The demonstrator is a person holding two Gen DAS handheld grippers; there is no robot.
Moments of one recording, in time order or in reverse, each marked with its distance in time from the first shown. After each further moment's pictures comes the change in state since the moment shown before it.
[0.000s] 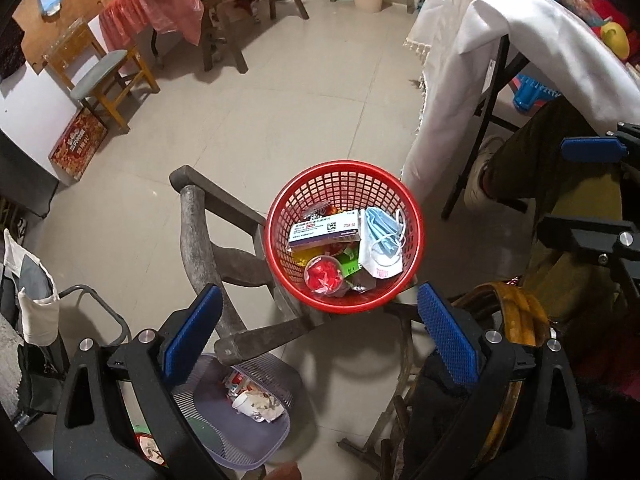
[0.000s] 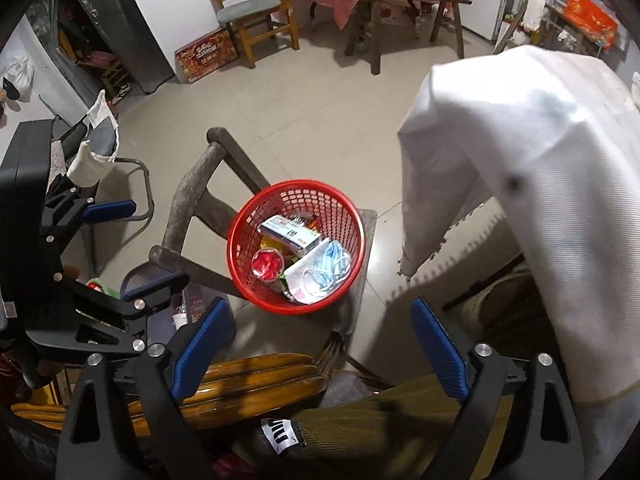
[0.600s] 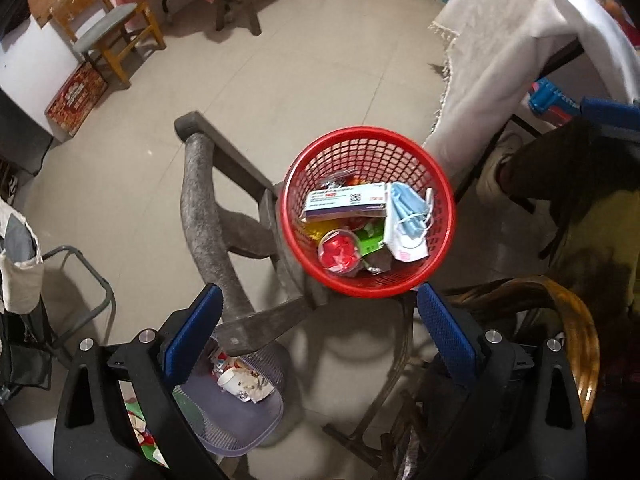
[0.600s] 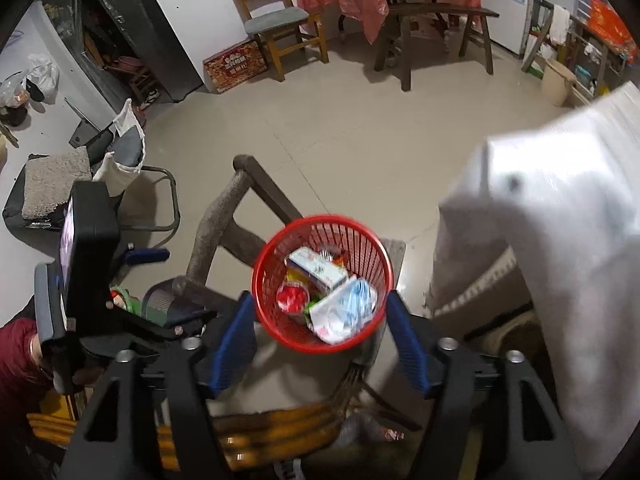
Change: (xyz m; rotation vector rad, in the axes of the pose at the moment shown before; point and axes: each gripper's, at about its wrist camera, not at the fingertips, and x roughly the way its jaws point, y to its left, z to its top) left arm 0.036 0.036 -0.010 -0.096 0.096 -0.032; right arm 0.008 0.009 0.035 -0.036 -0.005 0.119
